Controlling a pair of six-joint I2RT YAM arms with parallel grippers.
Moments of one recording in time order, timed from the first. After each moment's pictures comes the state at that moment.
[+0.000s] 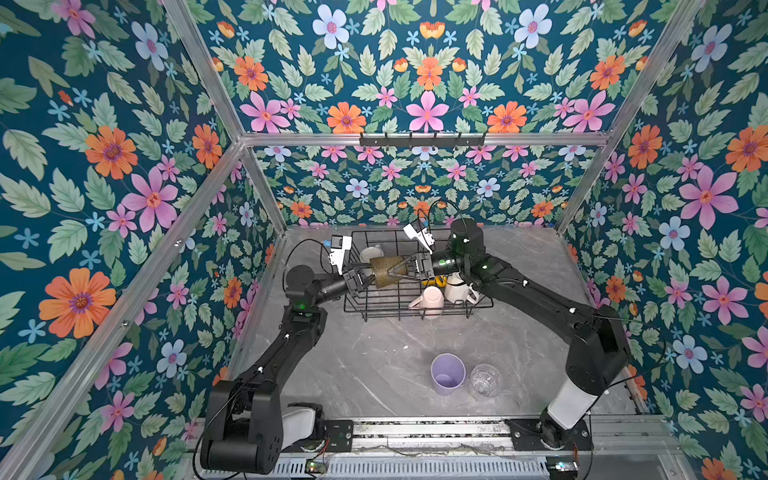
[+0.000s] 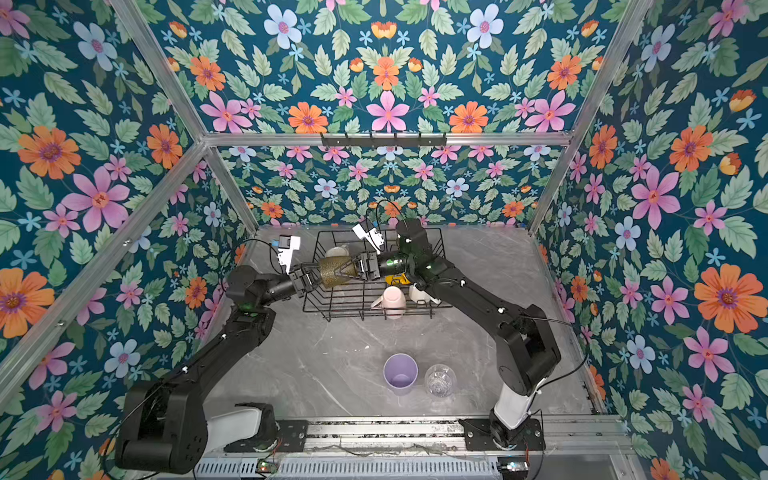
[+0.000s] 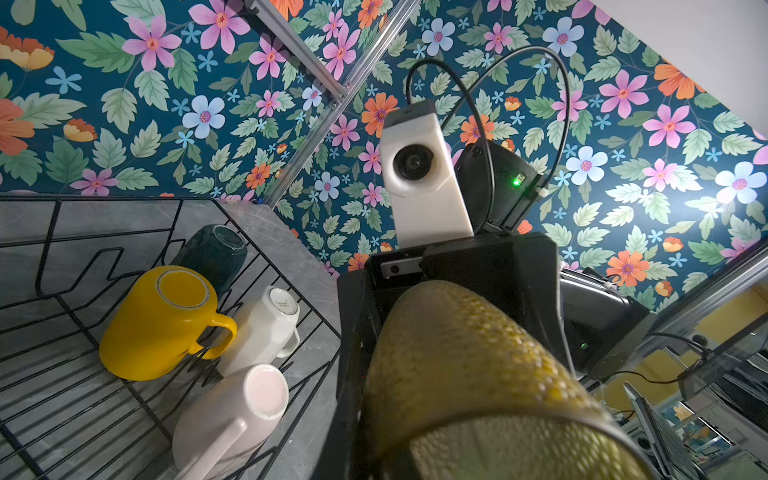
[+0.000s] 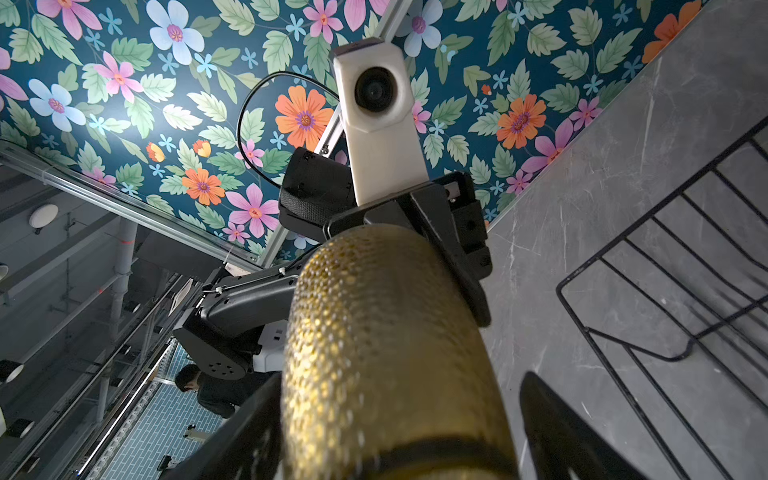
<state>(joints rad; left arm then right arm) -0.15 1.24 0.68 0.80 1.04 -0.89 0.63 1.73 1.44 0.11 -1.05 0.76</state>
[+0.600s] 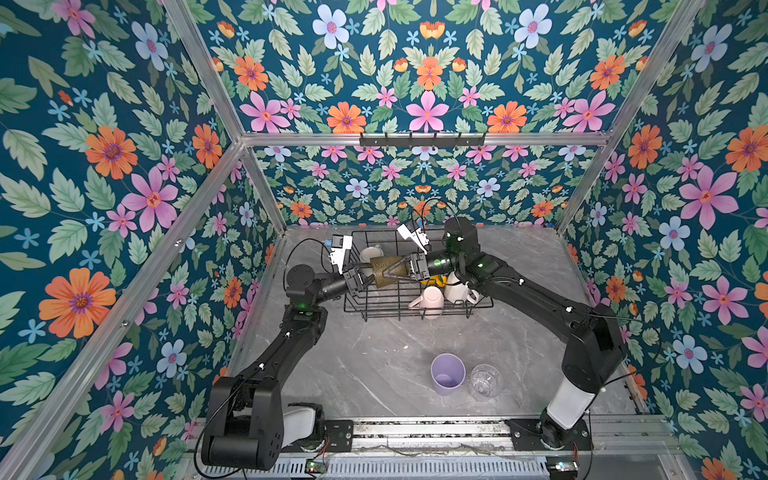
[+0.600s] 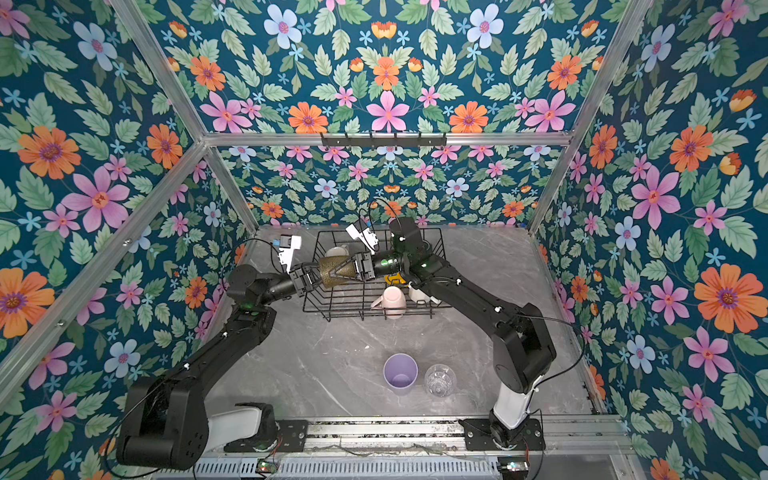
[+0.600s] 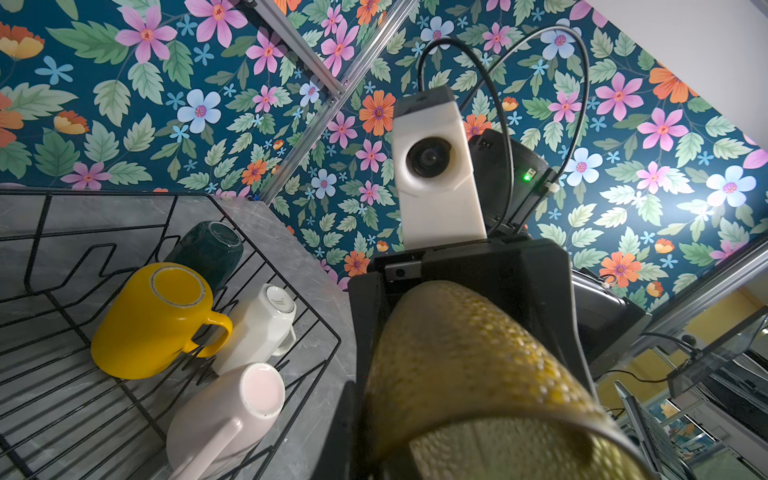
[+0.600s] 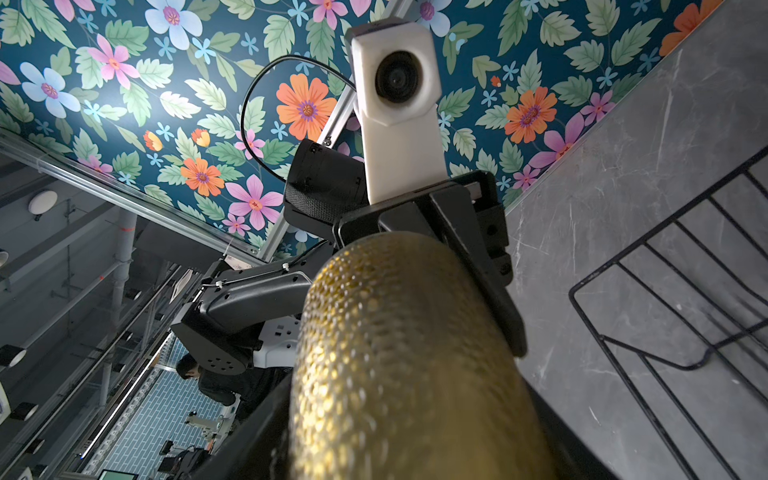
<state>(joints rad) -0.15 1.25 0.68 0.82 1.06 -0.91 0.66 1.75 1.49 0.06 -1.06 0.73</state>
